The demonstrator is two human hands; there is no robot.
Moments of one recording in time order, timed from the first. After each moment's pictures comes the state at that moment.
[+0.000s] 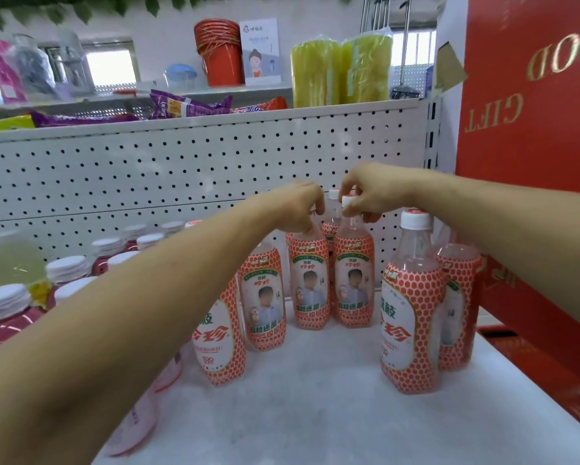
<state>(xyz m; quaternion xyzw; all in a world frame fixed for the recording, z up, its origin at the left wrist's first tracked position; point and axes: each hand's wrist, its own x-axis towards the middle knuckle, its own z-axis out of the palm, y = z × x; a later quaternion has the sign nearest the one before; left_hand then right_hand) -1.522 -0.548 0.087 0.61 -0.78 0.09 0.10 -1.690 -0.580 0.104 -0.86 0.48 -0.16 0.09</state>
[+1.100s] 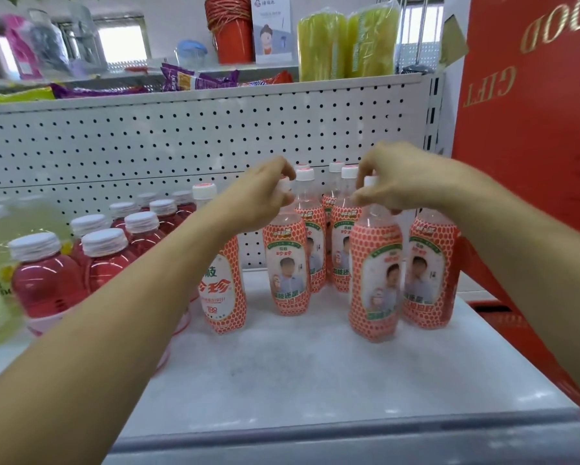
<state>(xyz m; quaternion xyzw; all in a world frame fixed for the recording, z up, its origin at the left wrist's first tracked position) -1.510 -0.454 0.061 0.63 -0.72 0.03 0.29 -1.720 -0.479 0.090 -0.84 0.50 -0.19 0.03</state>
